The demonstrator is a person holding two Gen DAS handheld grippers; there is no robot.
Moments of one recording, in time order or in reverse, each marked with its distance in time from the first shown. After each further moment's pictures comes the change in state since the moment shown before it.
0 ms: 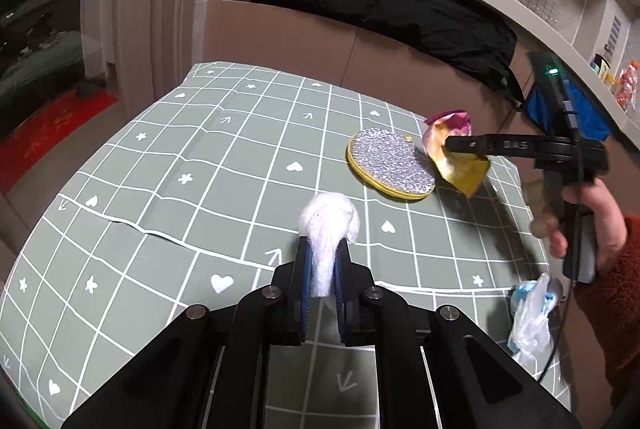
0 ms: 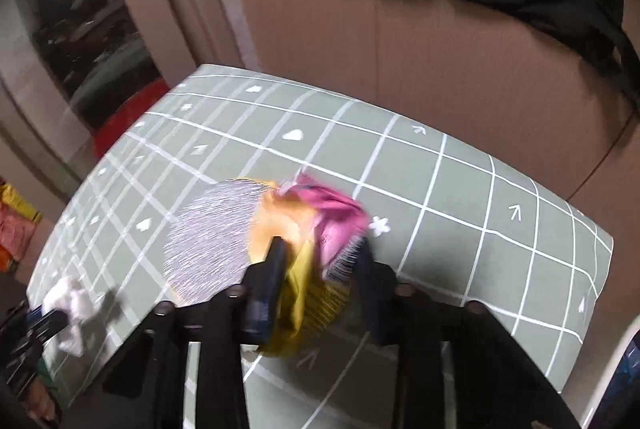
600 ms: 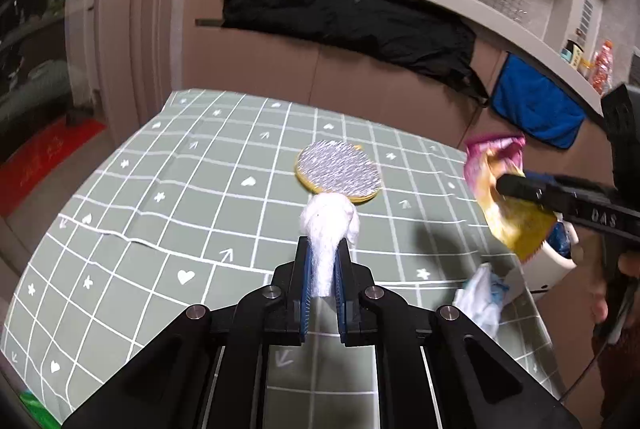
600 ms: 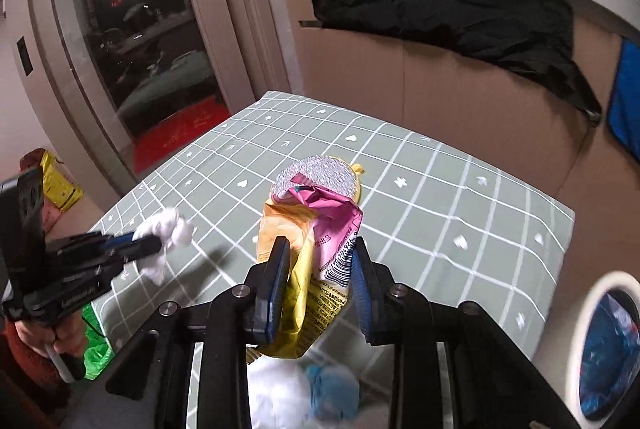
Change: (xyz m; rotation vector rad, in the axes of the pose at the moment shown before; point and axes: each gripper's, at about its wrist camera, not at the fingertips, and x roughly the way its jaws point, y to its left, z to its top) left arm -0.040 -0.053 -0.006 0.081 -0.061 -0.031; right arm -0.127 0.029 -0.087 -0.050 -0.160 0.048
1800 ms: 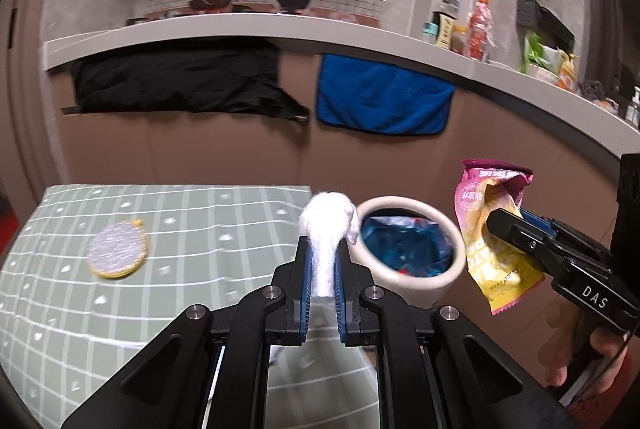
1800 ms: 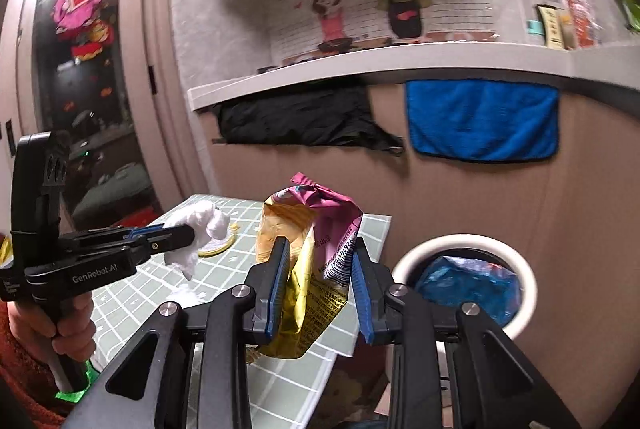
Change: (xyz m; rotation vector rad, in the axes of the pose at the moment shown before) left arm -0.017 -0.276 0.020 0.249 -0.082 -0.269; right arm -0.226 -0.109 -0.131 0.196 -0.424 -0.258
